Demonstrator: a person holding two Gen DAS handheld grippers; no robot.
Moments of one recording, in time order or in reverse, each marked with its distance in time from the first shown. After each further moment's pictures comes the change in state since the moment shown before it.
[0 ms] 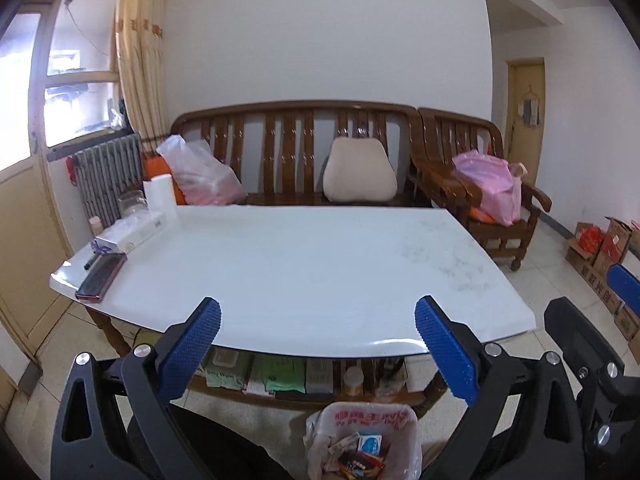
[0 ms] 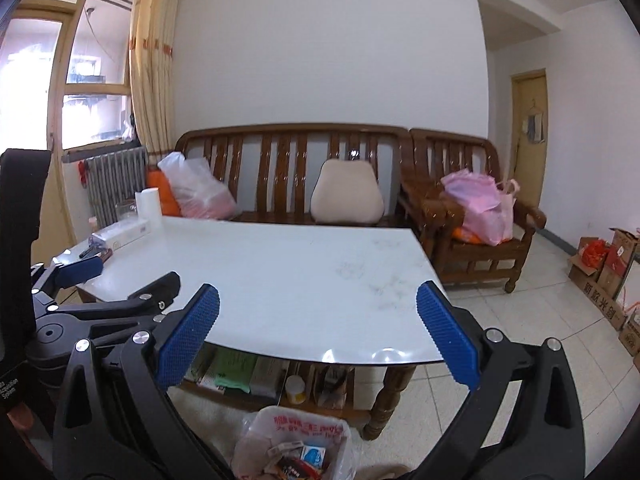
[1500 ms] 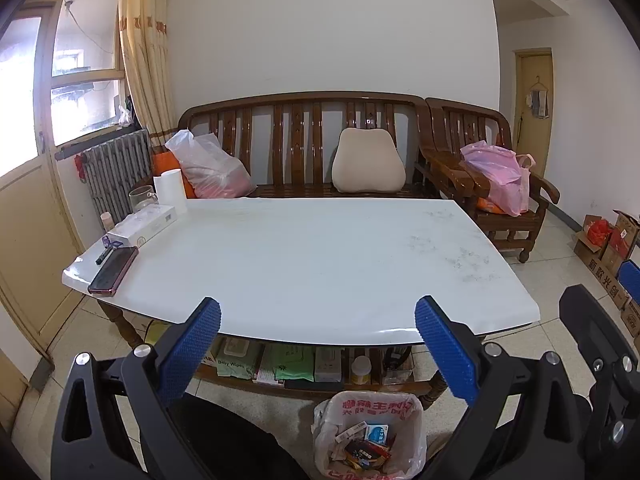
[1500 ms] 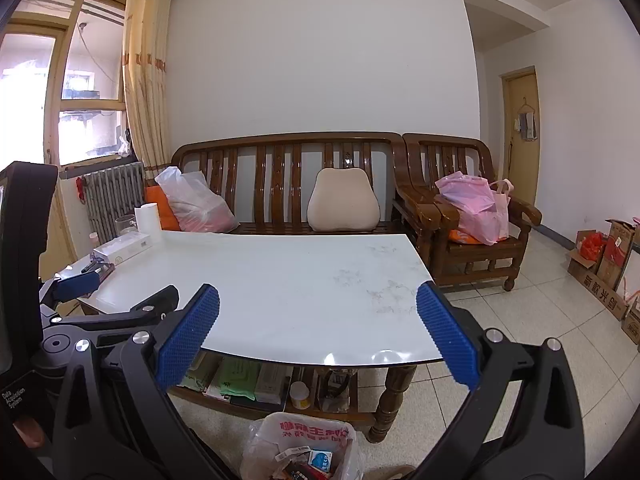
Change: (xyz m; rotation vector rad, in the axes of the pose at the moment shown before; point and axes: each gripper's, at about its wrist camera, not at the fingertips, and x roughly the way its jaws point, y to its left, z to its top) left arm -0.007 -0.004 0.001 0.011 0.053 0.031; right arm -0.015 0.000 0.005 0.040 -0.015 -0.012
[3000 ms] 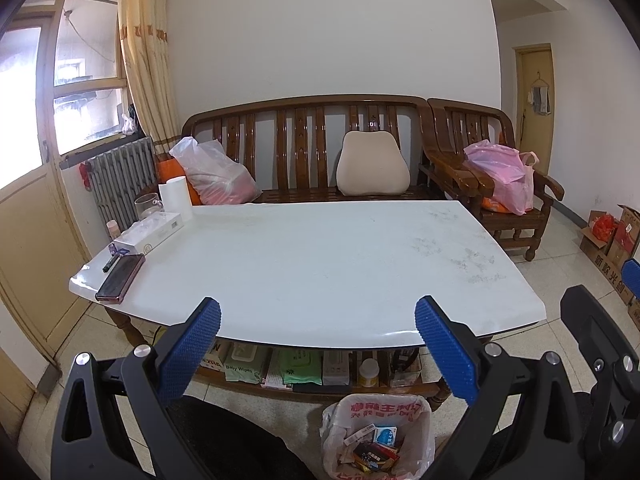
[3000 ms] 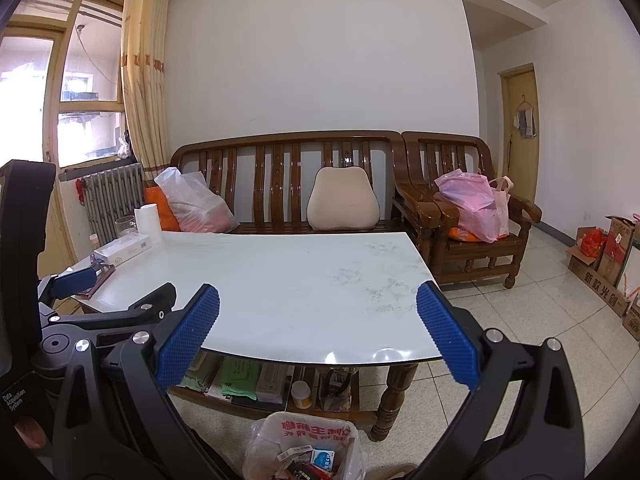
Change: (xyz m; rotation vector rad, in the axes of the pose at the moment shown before) left arm -0.004 -0.005 0.000 0.024 -0.019 0.030; right arm -0.001 0.001 -0.001 0.006 0.002 -0.003
